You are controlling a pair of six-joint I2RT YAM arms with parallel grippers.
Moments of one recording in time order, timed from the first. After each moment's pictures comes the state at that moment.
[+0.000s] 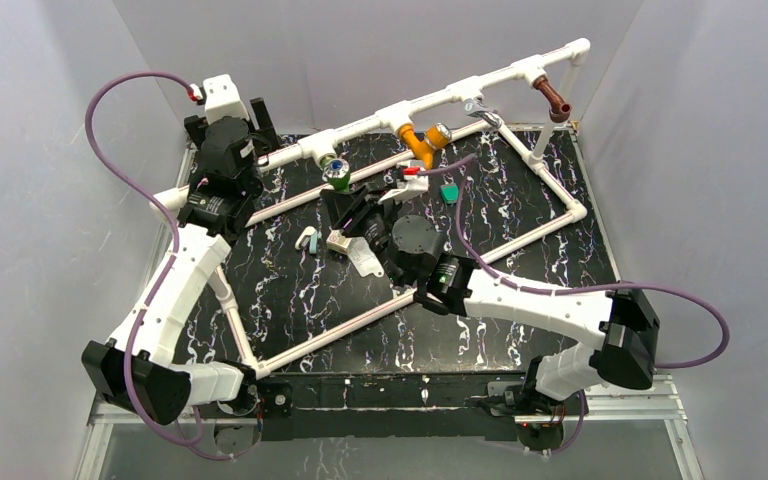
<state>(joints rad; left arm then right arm) -0.35 1.27 1.34 -0.20 -0.62 -0.11 1.20 1.42 1.17 0.42 0.65 0.66</state>
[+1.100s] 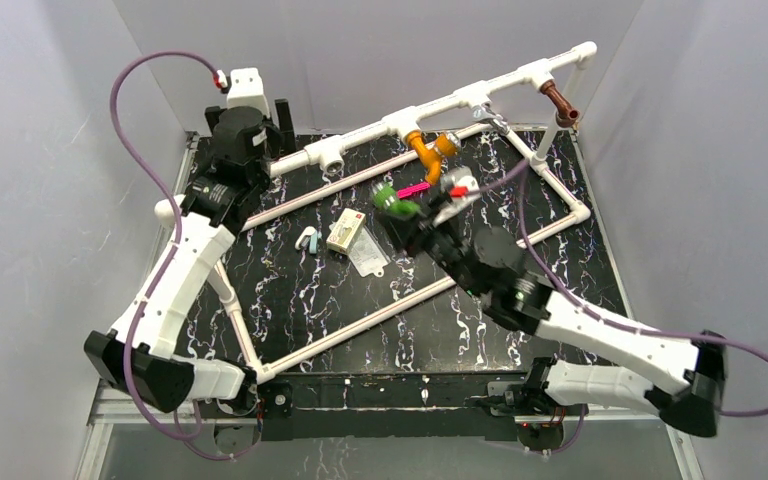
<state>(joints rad) -0.40 1.31 1.46 -0.37 -0.55 -0.09 1.10 1.08 0.98 0.30 0.31 0.23</state>
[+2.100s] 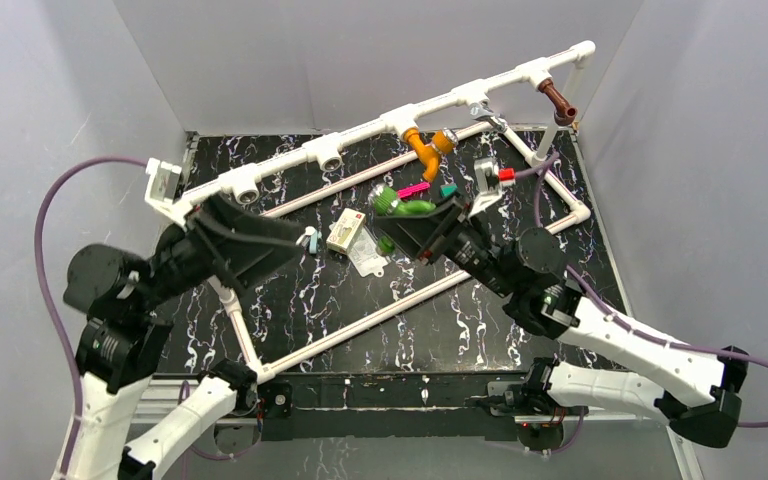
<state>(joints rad) -0.45 0.72 1.29 -0.27 0.62 -0.96 1.10 0.88 0.92 0.29 0.06 0.68</state>
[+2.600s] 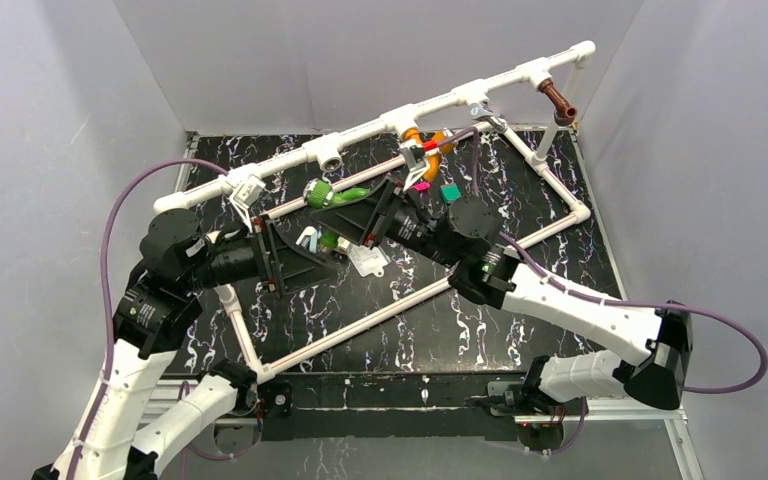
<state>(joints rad) -0.45 0.74 1.17 -0.60 0.78 -0.74 1.09 1.24 1.17 0.41 -0.12 0.92</state>
